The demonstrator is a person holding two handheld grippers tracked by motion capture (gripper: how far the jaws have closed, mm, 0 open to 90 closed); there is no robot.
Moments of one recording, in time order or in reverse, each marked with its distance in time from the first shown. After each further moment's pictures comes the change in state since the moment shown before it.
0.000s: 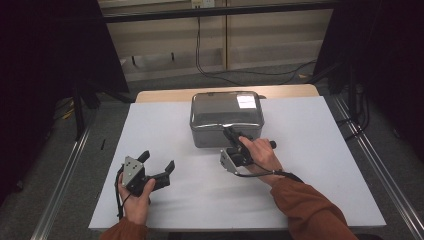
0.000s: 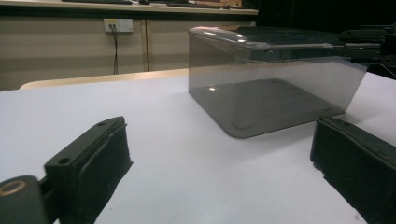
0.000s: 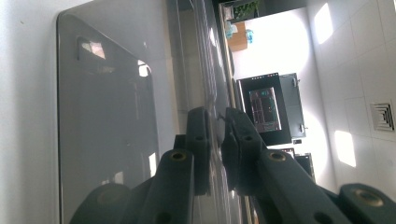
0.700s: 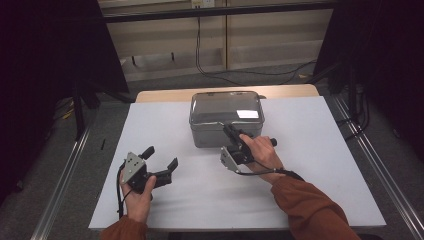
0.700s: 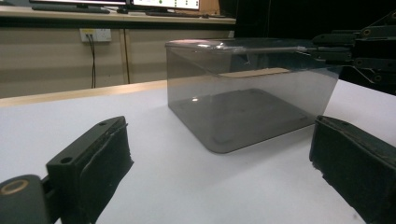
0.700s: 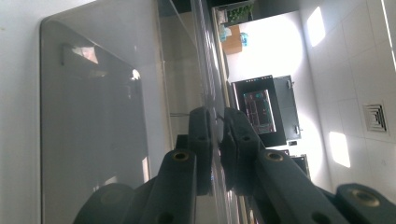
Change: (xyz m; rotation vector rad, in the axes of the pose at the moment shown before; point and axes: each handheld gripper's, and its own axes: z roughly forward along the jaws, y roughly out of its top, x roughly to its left) left arm -0.001 0.010 0.009 -0.029 -0.091 0.006; right arm -0.010 0.001 -0.002 -0.015 -0.021 0.002
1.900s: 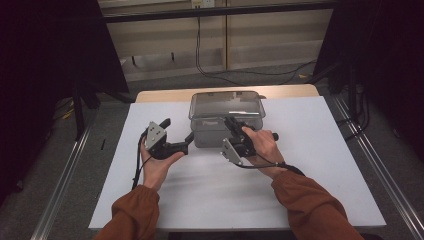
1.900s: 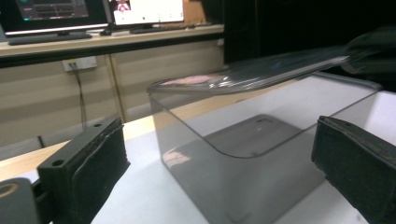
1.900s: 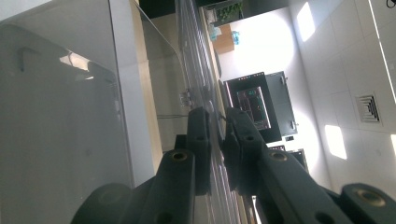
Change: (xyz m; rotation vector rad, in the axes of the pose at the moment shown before) left arm 0.006 0.036 0.088 -0.016 -0.041 0.148; right arm -0.019 -0.004 0.004 -0.001 -0.031 0.047
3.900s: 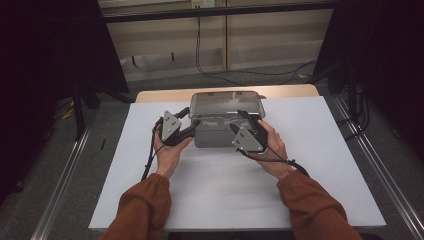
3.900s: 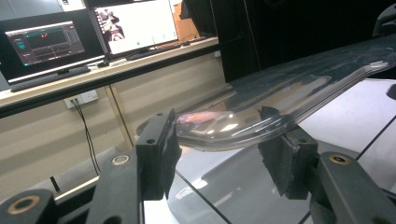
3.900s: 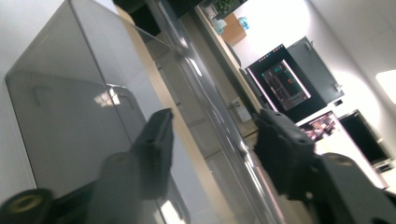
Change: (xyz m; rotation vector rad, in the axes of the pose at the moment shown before) left arm -0.002 0.007 0.042 -0.071 -0.015 0.148; right arm -0.009 -0.029 -0.002 -0.013 0.062 0.384
